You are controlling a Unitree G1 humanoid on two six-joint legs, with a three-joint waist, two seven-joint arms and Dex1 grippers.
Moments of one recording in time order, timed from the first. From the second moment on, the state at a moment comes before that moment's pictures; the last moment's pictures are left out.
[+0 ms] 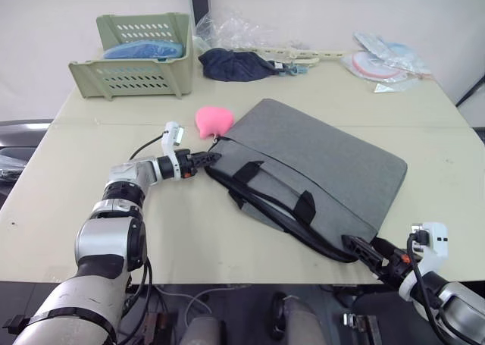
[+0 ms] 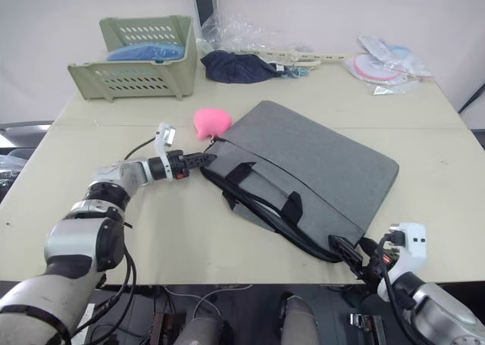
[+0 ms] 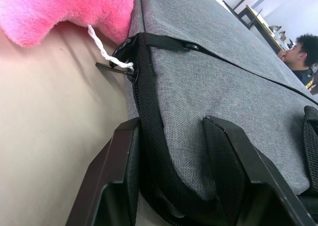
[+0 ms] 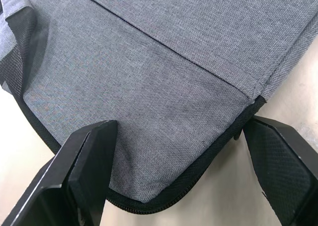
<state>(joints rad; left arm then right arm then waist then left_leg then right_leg) -1.05 0.39 0.17 1.17 -0.23 0.46 -1.00 0.41 -0.51 -0.53 -0.66 1.11 0.92 0.22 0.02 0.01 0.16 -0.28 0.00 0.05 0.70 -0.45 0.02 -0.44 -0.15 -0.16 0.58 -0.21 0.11</state>
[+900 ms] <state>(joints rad) -1.05 0.38 0.17 1.15 -0.23 0.49 -1.00 0.37 -0.49 -0.54 -0.56 1.14 0.89 0.16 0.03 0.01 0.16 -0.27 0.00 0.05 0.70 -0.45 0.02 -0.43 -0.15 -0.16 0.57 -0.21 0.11</state>
